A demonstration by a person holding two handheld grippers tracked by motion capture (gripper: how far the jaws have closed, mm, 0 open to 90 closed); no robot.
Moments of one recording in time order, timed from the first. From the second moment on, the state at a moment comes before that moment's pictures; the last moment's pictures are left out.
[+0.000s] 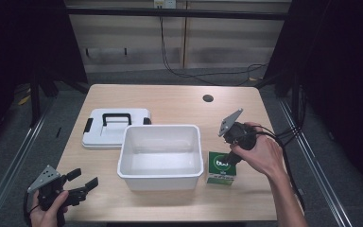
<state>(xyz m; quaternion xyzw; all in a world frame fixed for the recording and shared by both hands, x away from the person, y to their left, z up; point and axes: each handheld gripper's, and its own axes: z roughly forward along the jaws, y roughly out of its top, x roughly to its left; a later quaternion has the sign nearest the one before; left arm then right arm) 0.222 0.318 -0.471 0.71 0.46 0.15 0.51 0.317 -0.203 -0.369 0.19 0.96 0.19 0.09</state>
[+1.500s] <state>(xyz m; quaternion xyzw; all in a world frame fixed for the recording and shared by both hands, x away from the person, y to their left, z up) 0.223 0.319 -0.472 0.71 0.46 0.14 0.51 0.326 -0.176 -0.416 0.09 1.00 0.05 -0.01</state>
